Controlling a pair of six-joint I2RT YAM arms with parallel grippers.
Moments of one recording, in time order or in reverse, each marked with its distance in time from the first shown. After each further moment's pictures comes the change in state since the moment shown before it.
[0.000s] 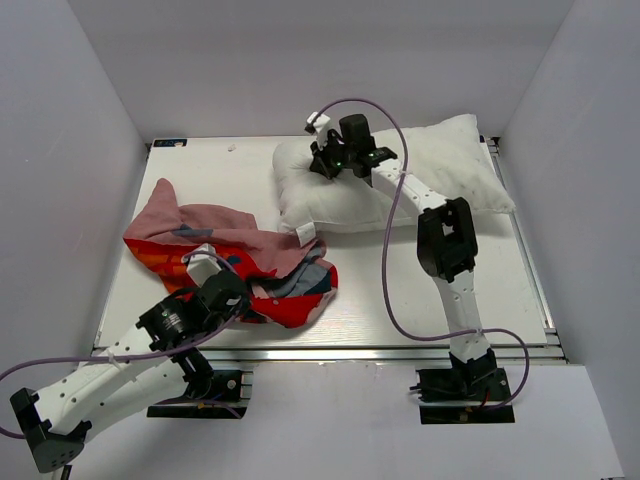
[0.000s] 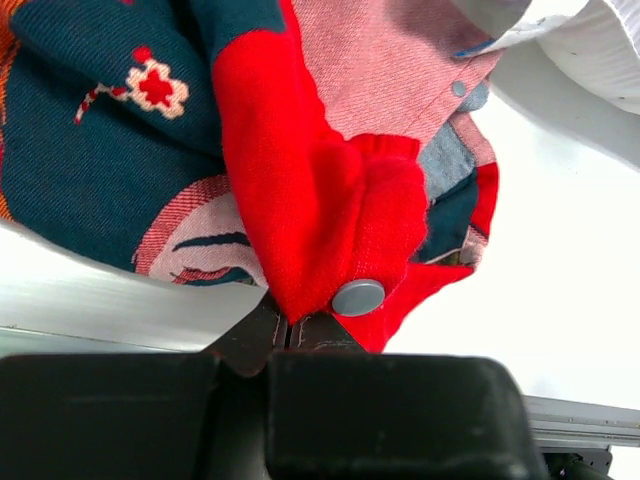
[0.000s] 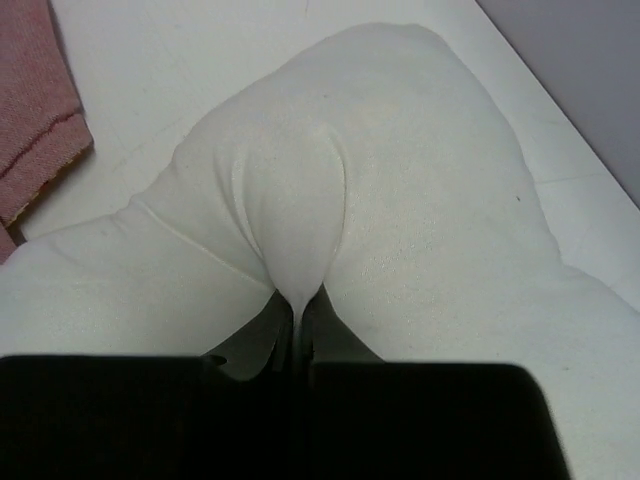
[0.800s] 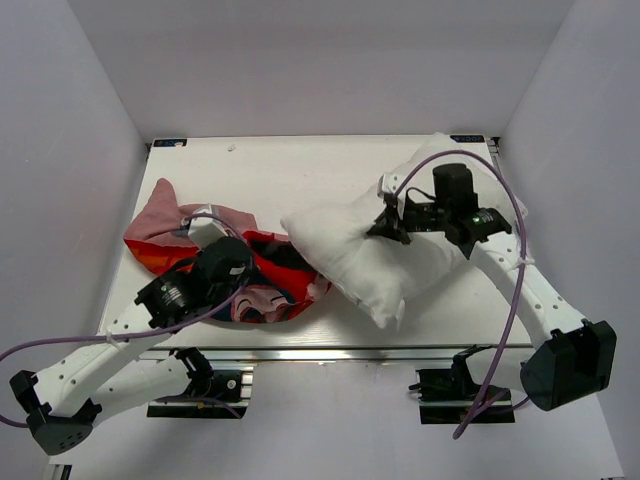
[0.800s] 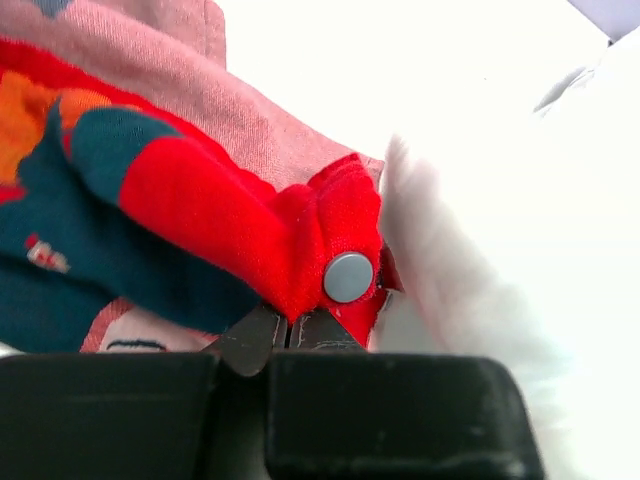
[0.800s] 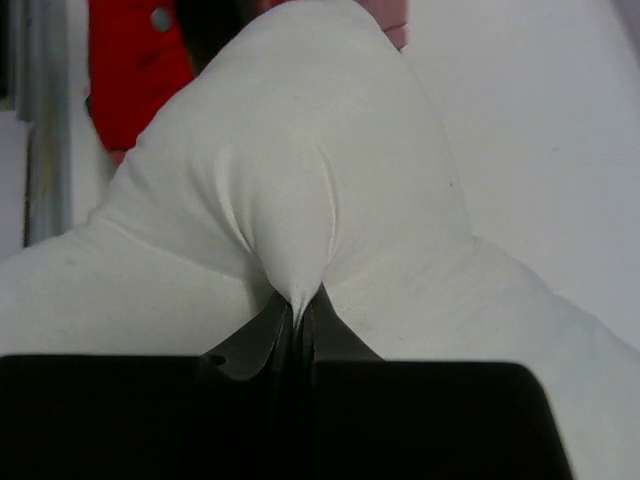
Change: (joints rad) left arm 0.002 0.179 0.294 0.076 -0.141 0.159; right arm -0.153 -1.065 -0.923 -0.201 -0.463 -0.332
